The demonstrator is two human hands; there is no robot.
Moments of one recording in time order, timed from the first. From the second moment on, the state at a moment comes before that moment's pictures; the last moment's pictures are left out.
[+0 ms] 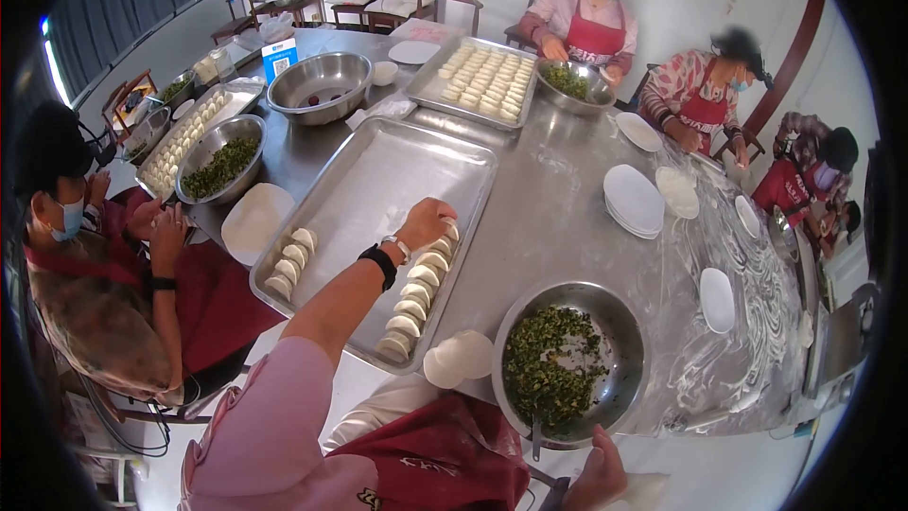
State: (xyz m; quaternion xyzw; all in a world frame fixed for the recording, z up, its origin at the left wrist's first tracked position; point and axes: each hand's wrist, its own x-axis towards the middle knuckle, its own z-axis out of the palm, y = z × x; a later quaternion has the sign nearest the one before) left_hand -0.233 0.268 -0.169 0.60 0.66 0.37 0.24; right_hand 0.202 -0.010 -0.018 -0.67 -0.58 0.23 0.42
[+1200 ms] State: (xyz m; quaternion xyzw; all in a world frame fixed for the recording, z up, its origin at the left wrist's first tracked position) left_hand -0.040 0.056 -0.151 0.78 0.59 0.20 -0.08; right_hand 0.201 -0.019 -0.054 -0.44 -0.82 0.17 0.32
